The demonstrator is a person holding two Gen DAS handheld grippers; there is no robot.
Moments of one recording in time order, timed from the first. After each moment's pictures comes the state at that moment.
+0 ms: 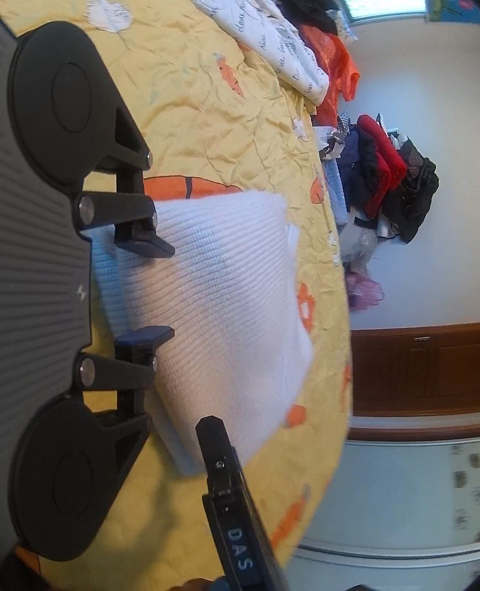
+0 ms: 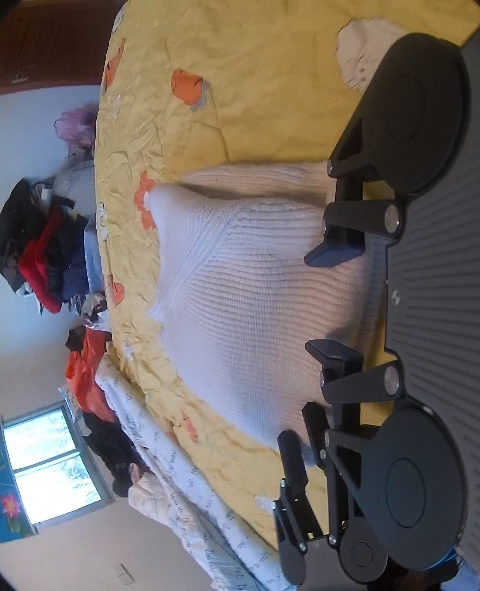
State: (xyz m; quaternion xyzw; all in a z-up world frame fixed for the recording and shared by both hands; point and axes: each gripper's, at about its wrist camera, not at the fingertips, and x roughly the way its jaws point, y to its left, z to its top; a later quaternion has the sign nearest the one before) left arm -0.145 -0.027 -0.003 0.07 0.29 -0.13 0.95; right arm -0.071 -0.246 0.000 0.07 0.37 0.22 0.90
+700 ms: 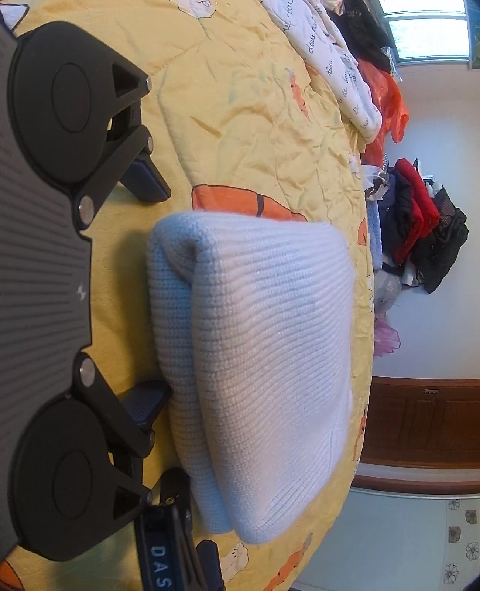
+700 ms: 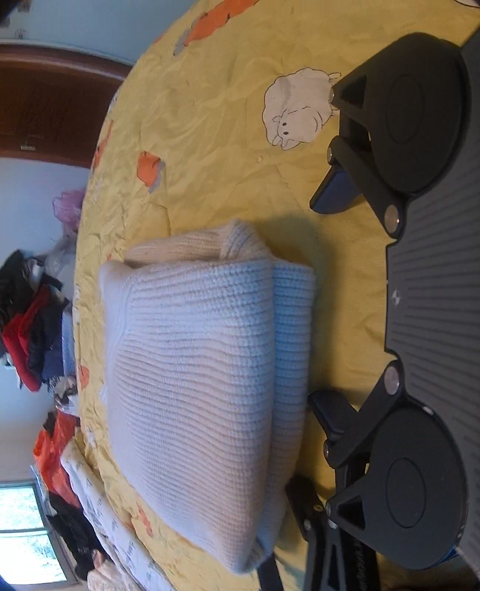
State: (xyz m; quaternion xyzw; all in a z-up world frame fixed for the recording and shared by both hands) left arm -0.135 -0.025 -0.069 0.03 0.32 -0.05 0.95; right arm -0.091 -0.215 -0.064 -0.01 0.38 0.04 0.92
